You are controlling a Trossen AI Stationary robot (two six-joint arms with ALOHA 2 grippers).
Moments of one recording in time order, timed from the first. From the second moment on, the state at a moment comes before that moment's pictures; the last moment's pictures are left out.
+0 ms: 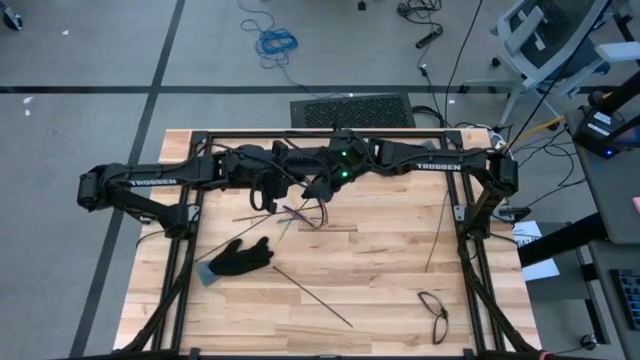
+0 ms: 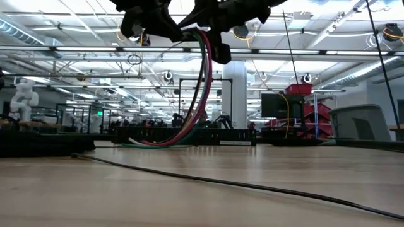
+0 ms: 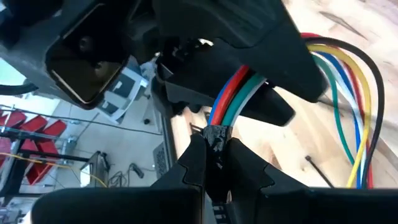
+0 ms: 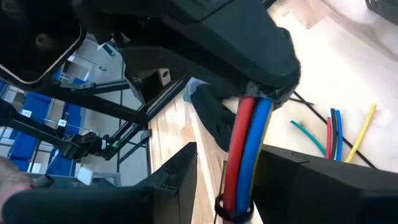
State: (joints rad) left arm 0.17 1.20 1.02 -0.32 -0.07 0.87; right arm -0.22 1.73 1.45 -0.25 -0.47 0.68
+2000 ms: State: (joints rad) left arm 0.18 1.13 1.04 -0.39 -0.19 0.93; right arm -0.22 1.73 1.45 -0.30 -0.50 0.65
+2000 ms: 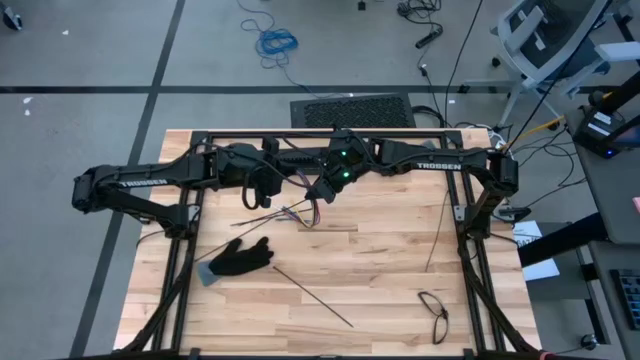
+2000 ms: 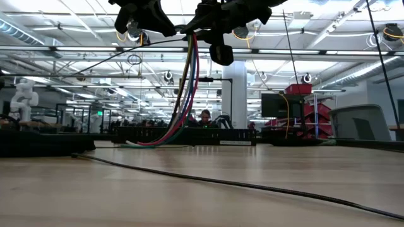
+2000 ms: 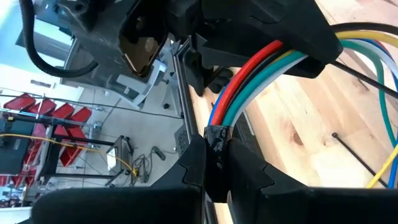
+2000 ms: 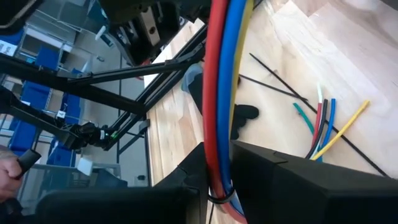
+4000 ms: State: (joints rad) left arm 0.28 1.02 1.04 -0.51 -0.14 0.74; right arm -0.38 1.48 1.45 -0.93 0.01 0.32
